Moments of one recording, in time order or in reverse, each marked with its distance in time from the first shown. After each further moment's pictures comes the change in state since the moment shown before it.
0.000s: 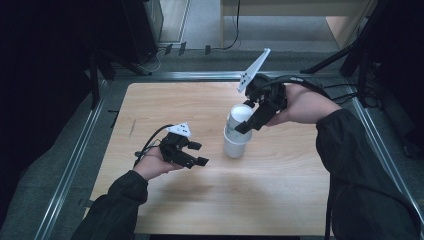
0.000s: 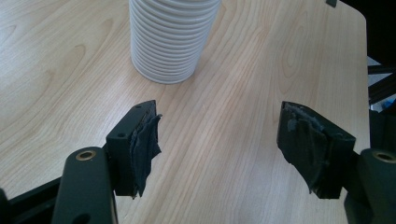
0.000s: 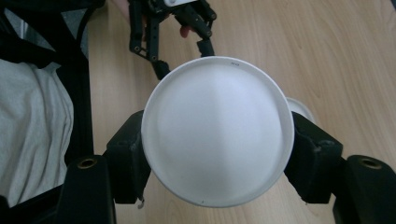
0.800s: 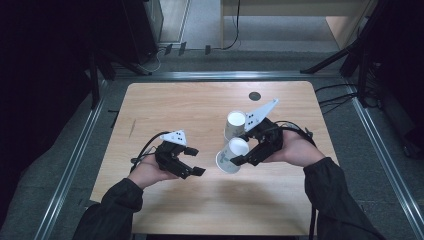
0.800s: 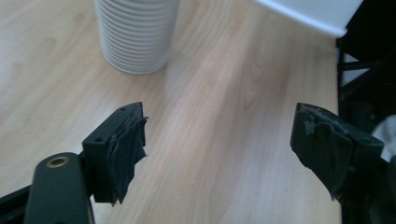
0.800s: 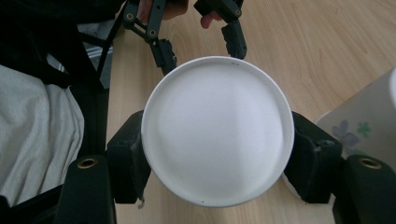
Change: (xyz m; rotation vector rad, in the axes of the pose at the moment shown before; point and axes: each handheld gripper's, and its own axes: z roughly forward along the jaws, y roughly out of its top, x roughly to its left) left arm -0.016 -0.015 -0.009 -0.015 -0.083 0.013; right arm 0.022 -0.071 0.079 -0.231 0.103 0.029
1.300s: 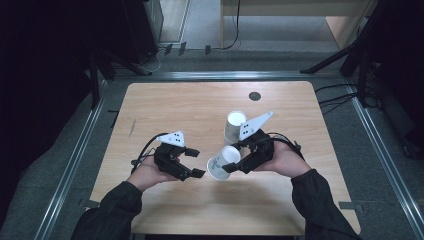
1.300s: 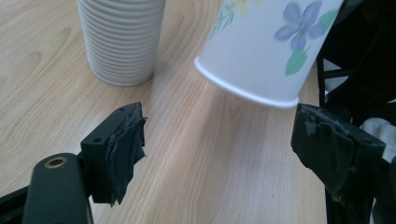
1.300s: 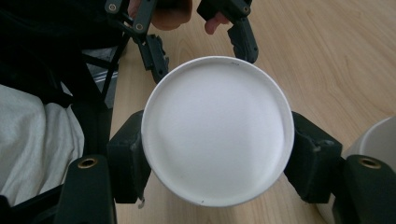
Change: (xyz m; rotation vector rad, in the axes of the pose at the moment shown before) left arm -0.004 -0.001 -0.004 -0.057 -0.020 0.027; right arm 0.000 -0.020 0.034 -0.097 0.038 0.033
